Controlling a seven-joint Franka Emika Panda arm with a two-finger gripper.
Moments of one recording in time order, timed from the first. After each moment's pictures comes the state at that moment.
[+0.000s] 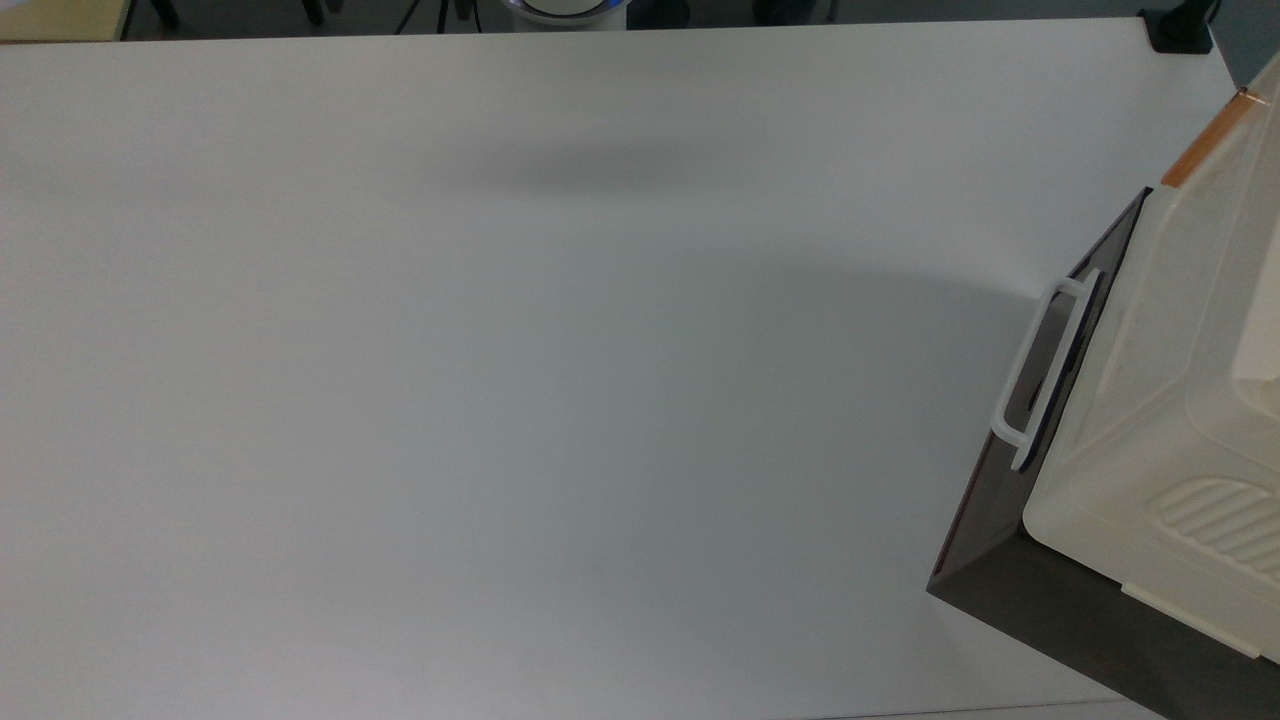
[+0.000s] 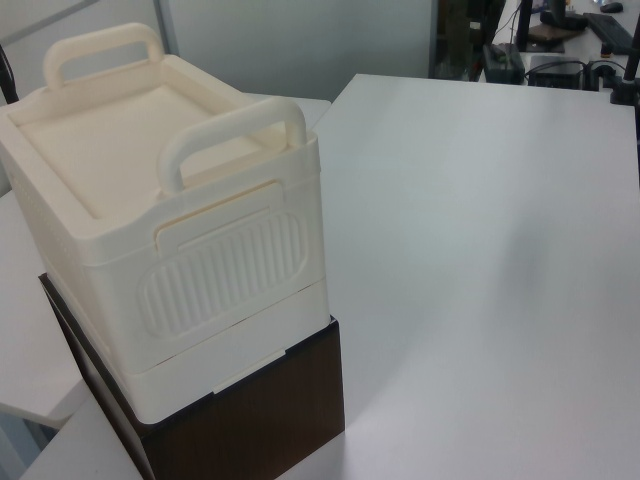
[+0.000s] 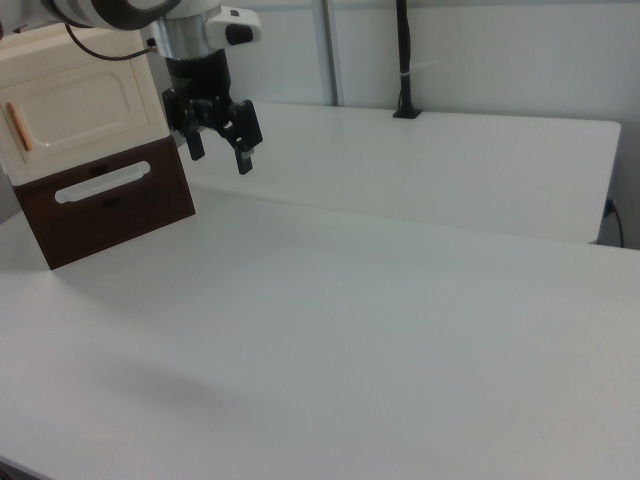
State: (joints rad) arm 0.07 0.04 -0.19 -1.45 0.04 1.54 -0.04
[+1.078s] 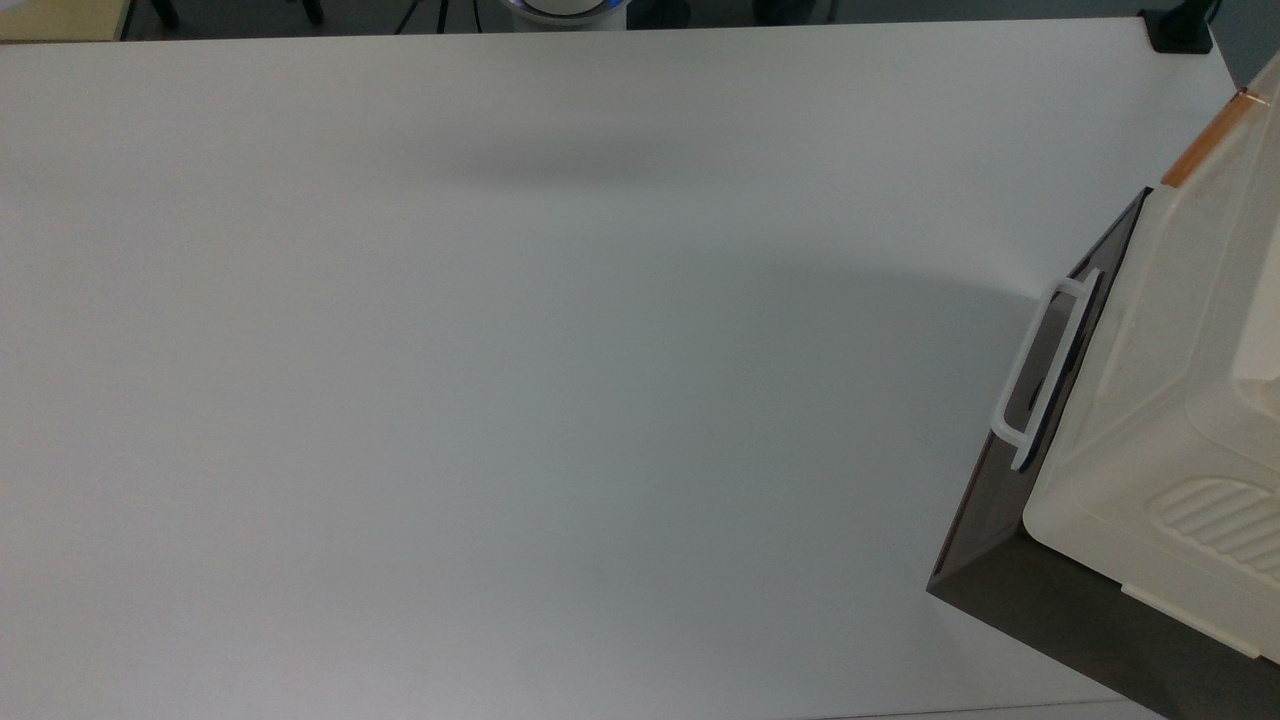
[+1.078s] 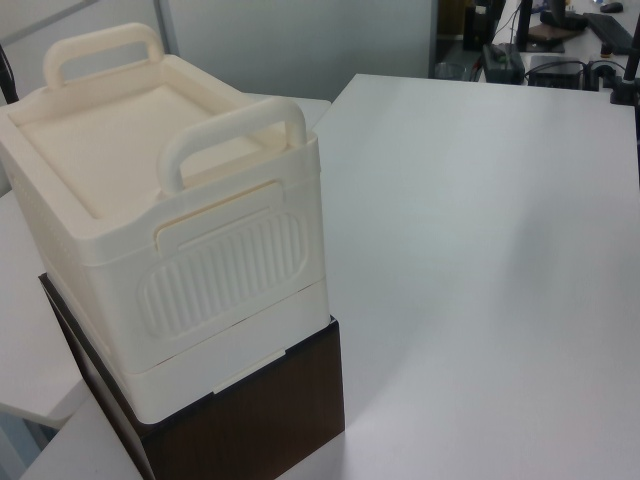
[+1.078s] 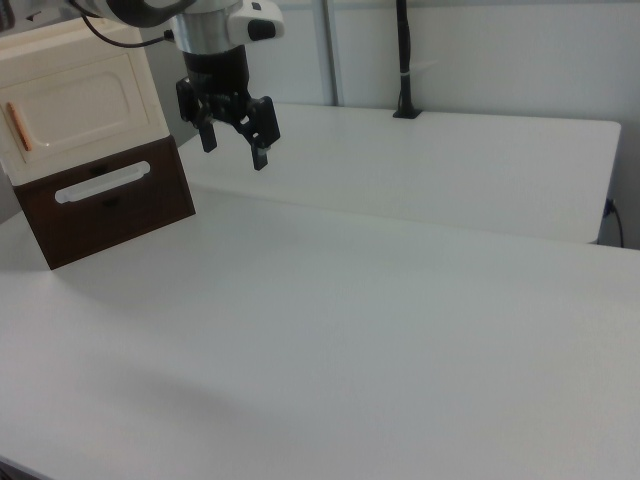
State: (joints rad) arm 0.00 0.04 -0.21 -1.43 0.12 1.54 -0.12
